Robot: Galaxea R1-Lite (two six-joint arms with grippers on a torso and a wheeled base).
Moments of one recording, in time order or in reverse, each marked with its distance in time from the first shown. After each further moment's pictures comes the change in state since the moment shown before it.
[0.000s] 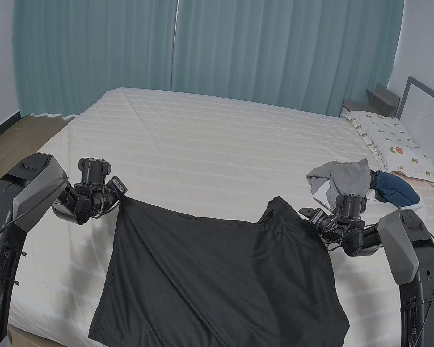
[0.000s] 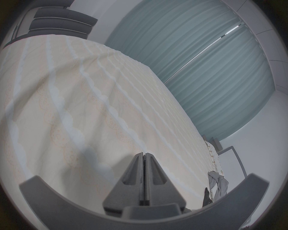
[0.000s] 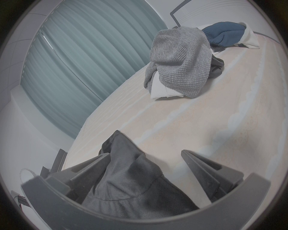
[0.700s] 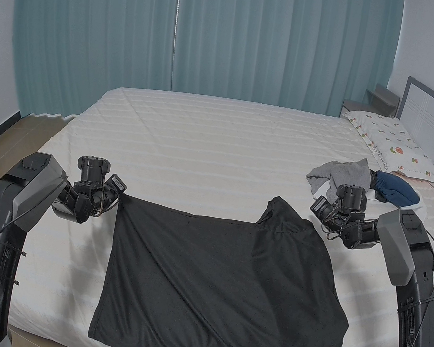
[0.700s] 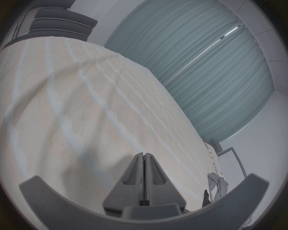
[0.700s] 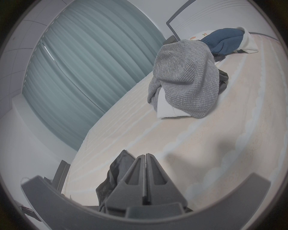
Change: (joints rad) left arm 0.005 0.003 -0.016 -0.003 0.011 0.001; right arm 0.000 0.021 -0.135 0.018 -0.061 0.063
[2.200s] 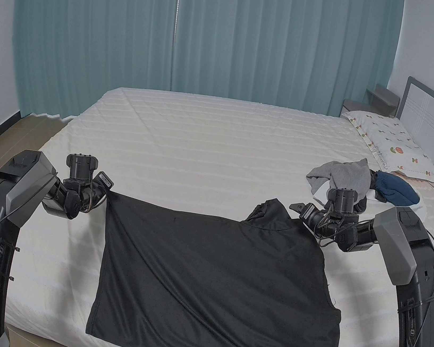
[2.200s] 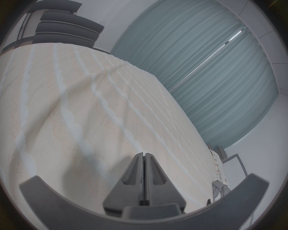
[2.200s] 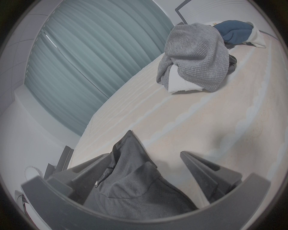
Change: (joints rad) left arm 0.060 -0.013 0.011 0.011 0.021 0.009; right arm 0.050 -0.040 0.096 0.048 0.095 -0.041
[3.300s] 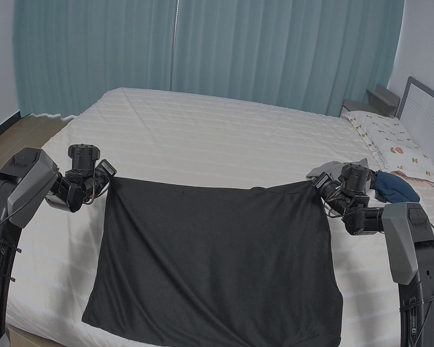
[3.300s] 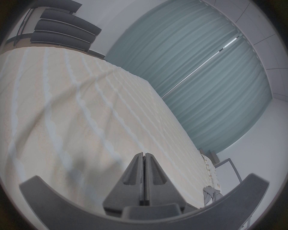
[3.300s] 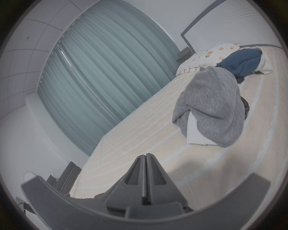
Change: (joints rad) left arm -0.010 0.020 -0.114 -0.023 -0.001 -0.027; right arm -0.039 0.001 -0.198 -0.113 -0.074 0.008
